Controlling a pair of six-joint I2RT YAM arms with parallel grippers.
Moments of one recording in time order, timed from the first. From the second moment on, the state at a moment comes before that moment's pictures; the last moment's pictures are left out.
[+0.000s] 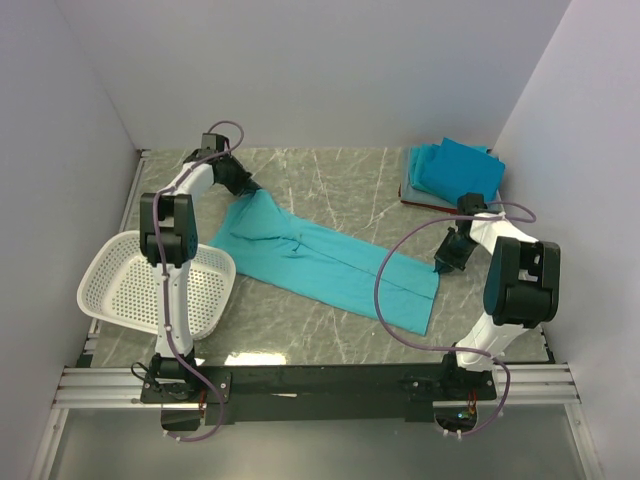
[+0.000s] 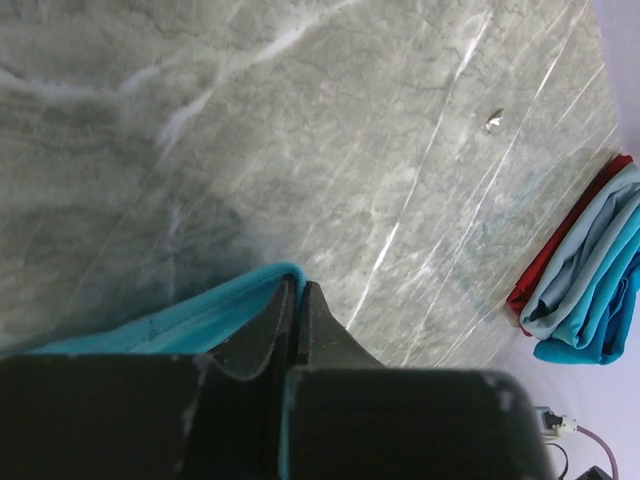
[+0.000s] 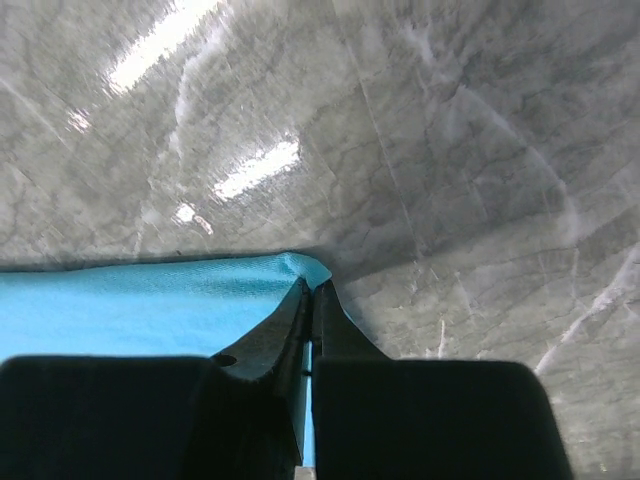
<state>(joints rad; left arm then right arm) -0.06 2.37 1.94 -0.49 0.39 -0.85 -0.15 1.70 1.01 -0.68 -0.05 0.48</state>
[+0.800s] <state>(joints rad) -0.06 2.48 2.02 -0.31 0.50 -0.88 -0.28 1.70 1.12 -0.73 -0.02 0.49</state>
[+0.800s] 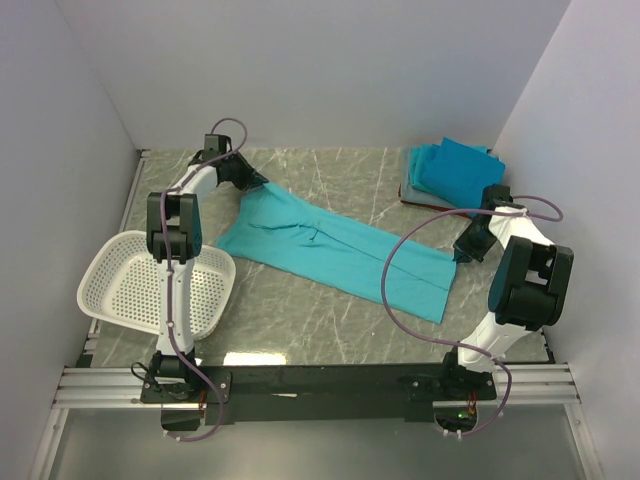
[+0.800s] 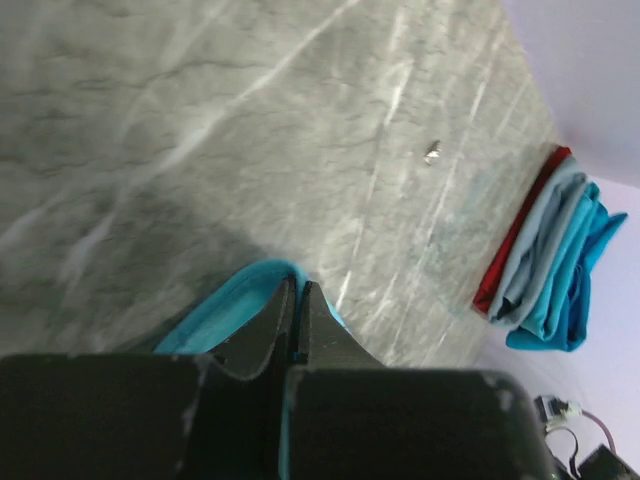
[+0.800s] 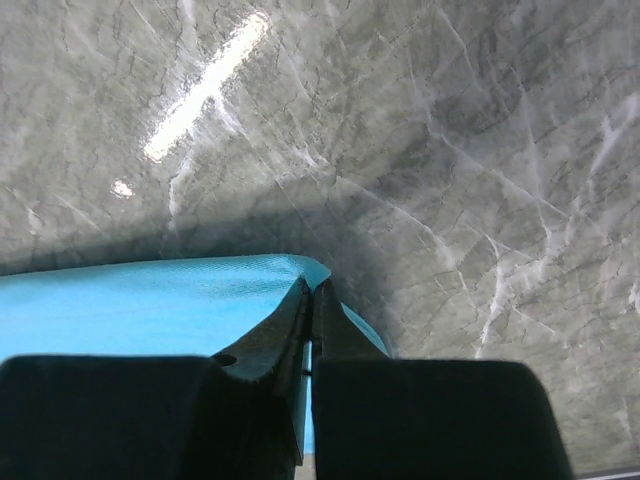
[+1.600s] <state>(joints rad) -0.13 2.14 1.80 -0.44 0.09 -0.64 -0.28 1.70 1.12 -0.73 -0.02 0.49</state>
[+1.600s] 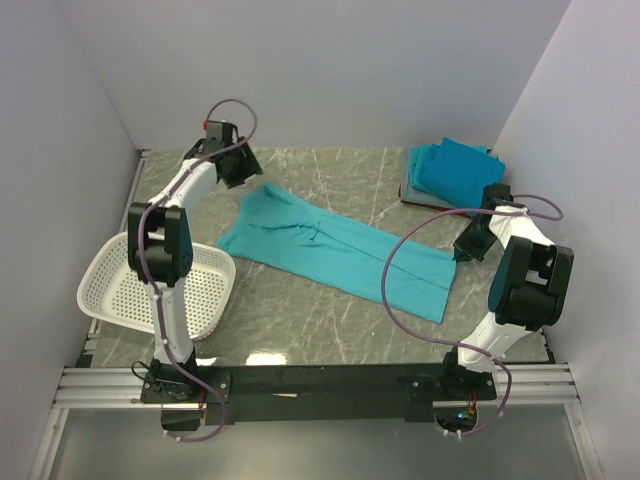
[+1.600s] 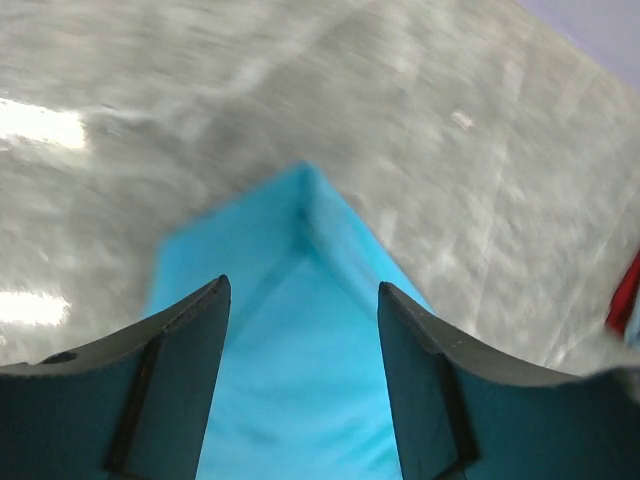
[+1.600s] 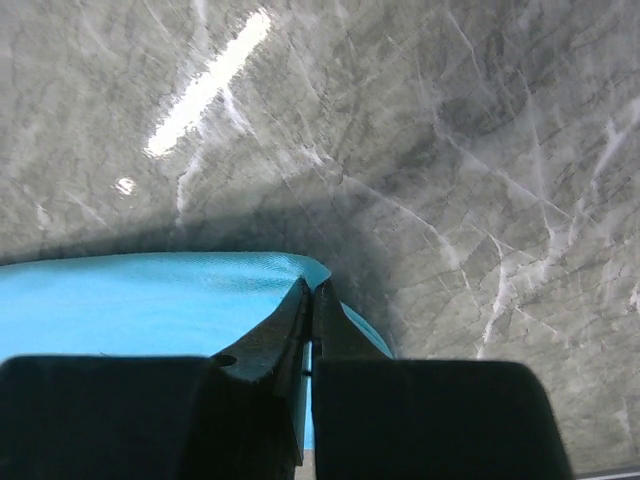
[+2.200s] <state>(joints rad) -0.42 2.09 1.64 -0.57 -0.08 -0.39 -0.28 1.68 1.14 -0.74 -0.04 0.47</state>
